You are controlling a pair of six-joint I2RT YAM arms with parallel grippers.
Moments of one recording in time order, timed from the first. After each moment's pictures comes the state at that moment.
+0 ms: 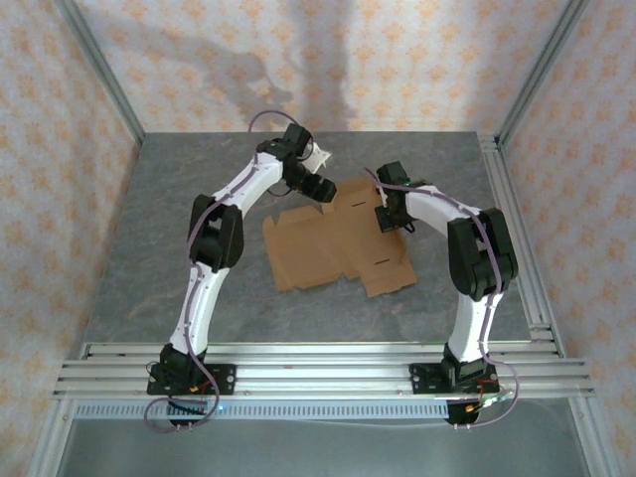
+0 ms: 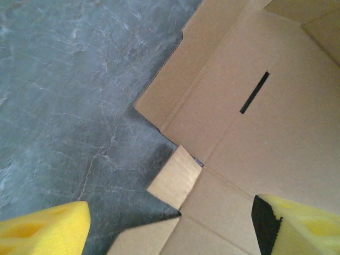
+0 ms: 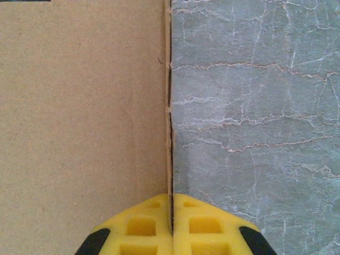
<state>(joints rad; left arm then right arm) -0.34 2.47 2.26 -0.94 0.40 0.11 0.32 1.92 1.34 -0.64 0.15 -0.01</state>
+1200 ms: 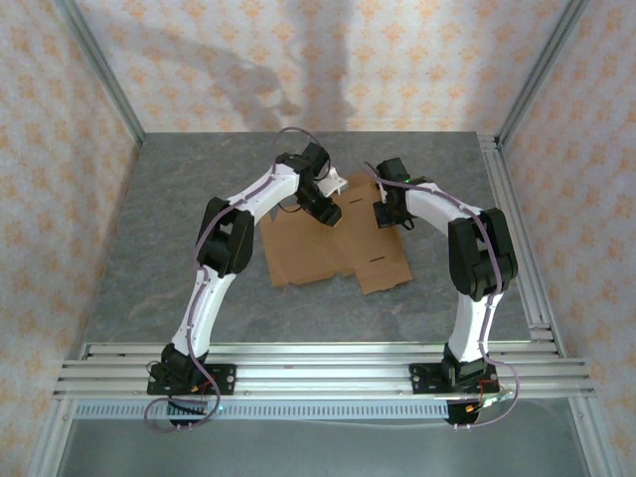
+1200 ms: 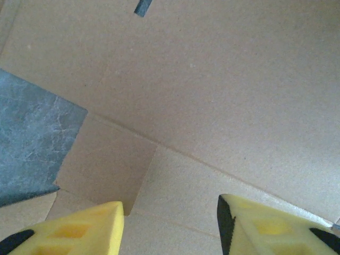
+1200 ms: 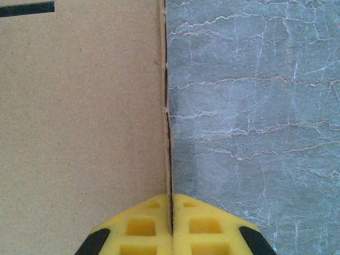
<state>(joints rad) -0.44 2.43 2.13 -1.00 0.39 0.21 0.32 1.92 1.37 -0.65 0.12 0.06</state>
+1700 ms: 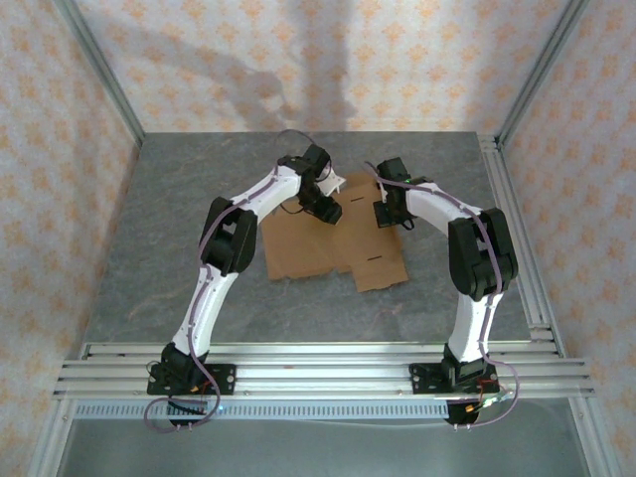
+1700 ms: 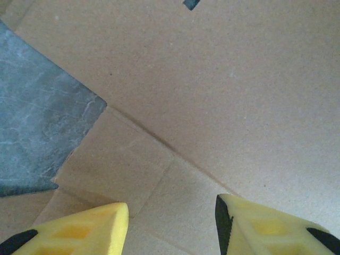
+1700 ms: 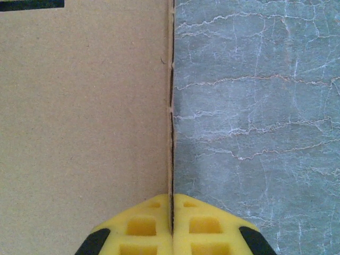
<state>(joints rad) -0.44 2.47 2.14 -0.95 0.36 0.09 0.32 1.92 1.37 -0.64 0.11 0.08</state>
